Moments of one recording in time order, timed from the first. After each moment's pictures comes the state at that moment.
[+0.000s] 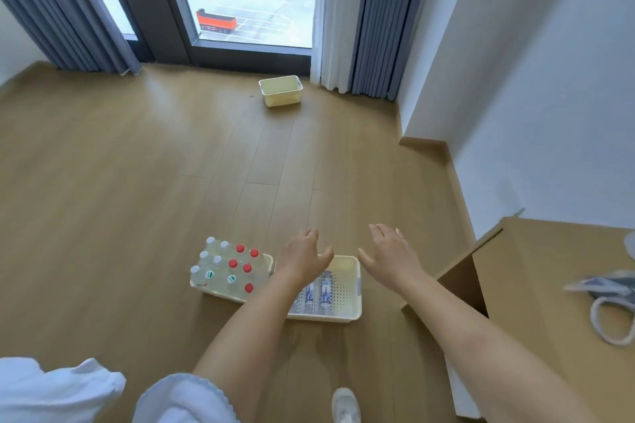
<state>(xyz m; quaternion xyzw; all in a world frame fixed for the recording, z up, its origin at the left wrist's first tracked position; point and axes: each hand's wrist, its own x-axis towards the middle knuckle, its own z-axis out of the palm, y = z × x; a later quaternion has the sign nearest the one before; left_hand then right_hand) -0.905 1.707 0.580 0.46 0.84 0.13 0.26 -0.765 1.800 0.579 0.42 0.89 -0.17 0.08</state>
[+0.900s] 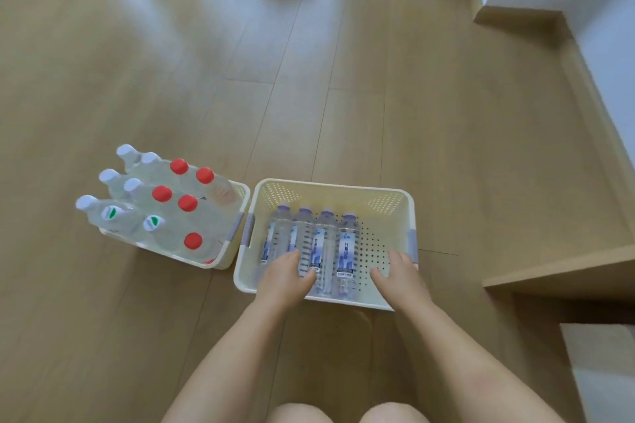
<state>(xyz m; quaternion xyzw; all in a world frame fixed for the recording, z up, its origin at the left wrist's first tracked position) -0.957 1.763 0.014 0.33 0.86 0.08 0.38 -0.802 1.880 0.003 0.52 0.76 -0.36 0.15</state>
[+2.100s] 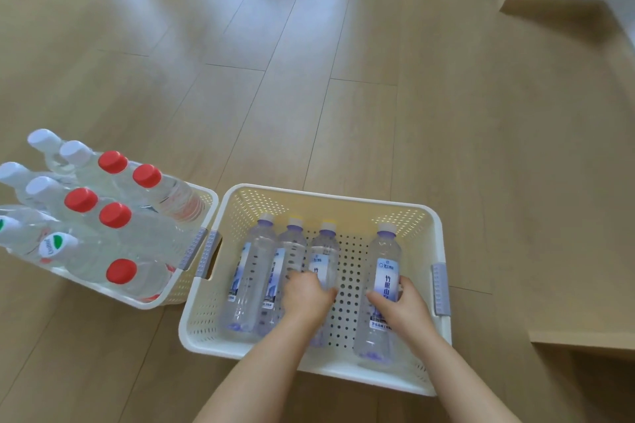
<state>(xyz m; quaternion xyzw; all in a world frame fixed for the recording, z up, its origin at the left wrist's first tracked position) -0.956 1.854 -0.144 0.22 0.90 0.06 0.38 -0.818 1.927 -0.150 0.58 0.58 -0.57 -0.01</state>
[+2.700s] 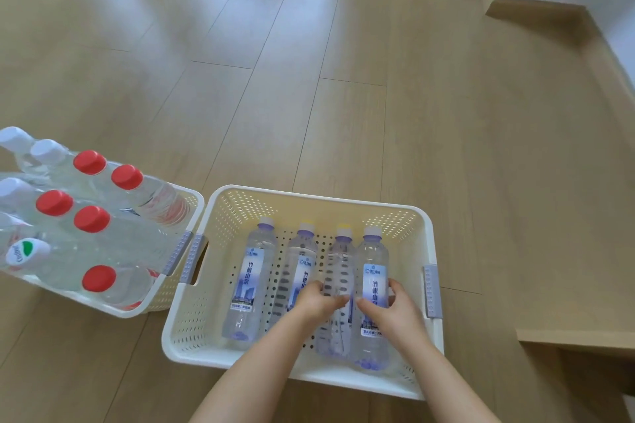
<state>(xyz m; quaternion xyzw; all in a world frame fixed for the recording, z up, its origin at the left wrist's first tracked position) -0.947 1.862 -0.171 0.12 0.77 0.25 0.57 -0.813 1.925 -0.148 0.58 0.59 -0.56 -0.01</state>
